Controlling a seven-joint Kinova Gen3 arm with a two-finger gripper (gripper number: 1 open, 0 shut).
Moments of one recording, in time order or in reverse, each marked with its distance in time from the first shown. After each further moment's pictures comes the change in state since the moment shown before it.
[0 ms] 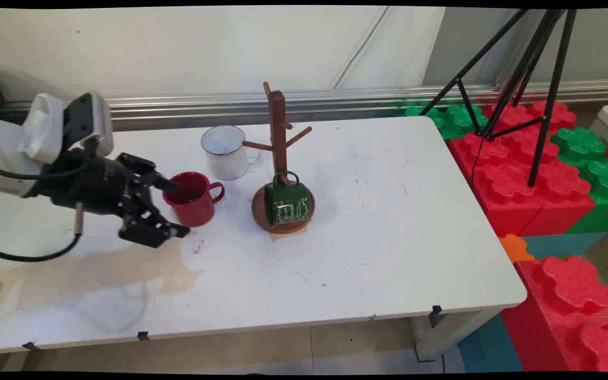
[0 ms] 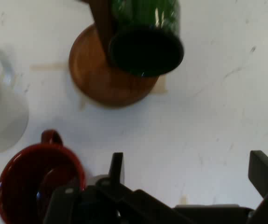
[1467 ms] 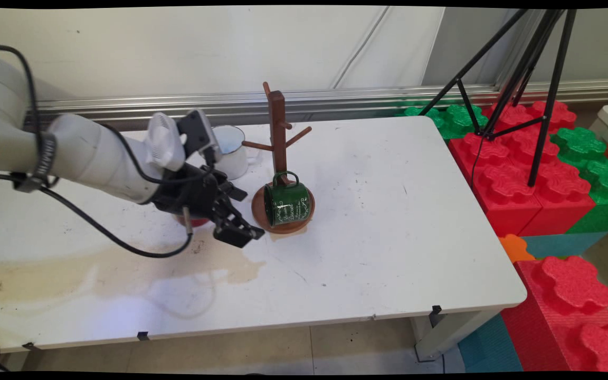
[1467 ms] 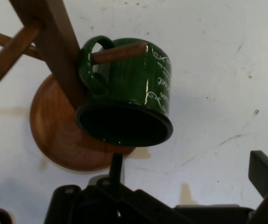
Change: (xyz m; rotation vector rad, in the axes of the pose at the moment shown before) arm 0.060 0.017 0.102 -0.029 0.009 -0.071
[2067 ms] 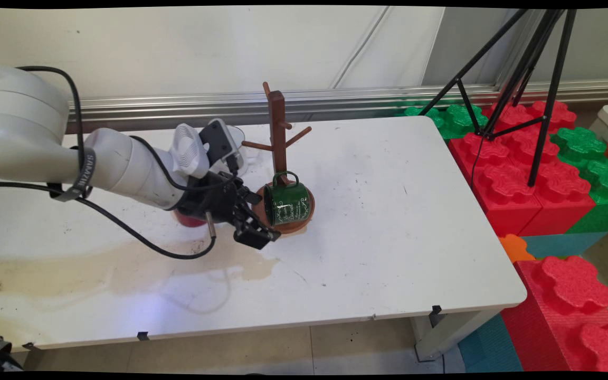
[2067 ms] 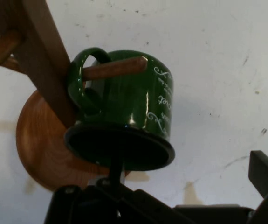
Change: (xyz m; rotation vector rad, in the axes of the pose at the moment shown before) arm 0.003 0.001 0.036 -0.008 0.020 -0.017
